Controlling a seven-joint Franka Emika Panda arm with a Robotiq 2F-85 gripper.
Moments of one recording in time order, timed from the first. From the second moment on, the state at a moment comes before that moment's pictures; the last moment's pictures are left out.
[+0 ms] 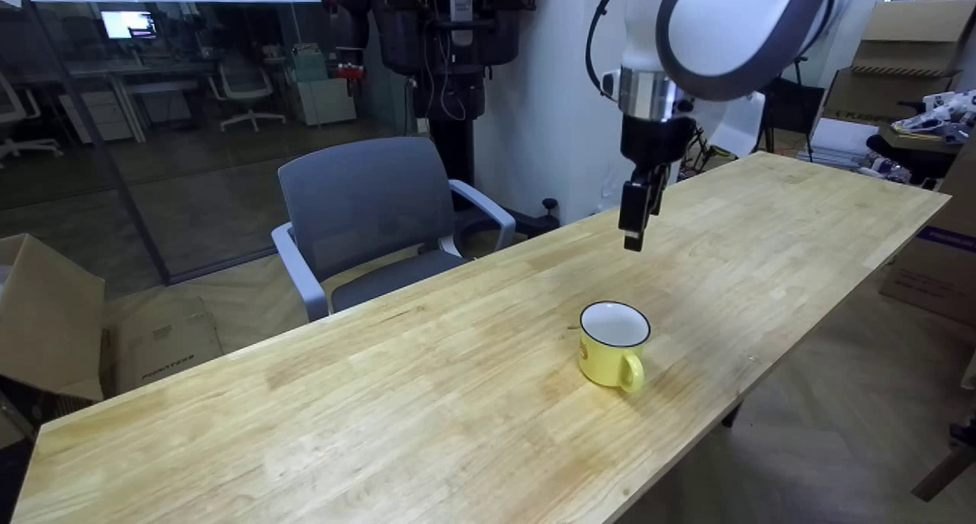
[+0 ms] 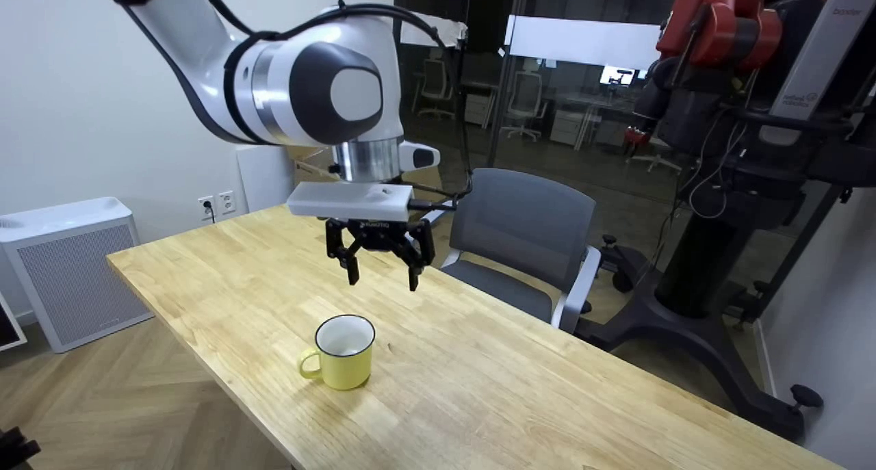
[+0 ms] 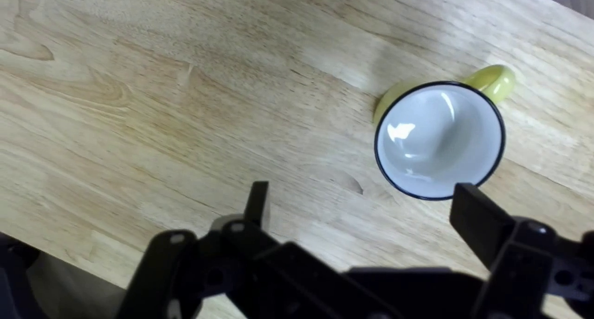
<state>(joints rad) -0.02 0.30 -0.05 -2.22 -0.24 2.57 -0.24</state>
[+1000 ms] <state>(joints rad) -0.02 0.43 -0.05 -2.22 -0.29 2.62 -0.25</state>
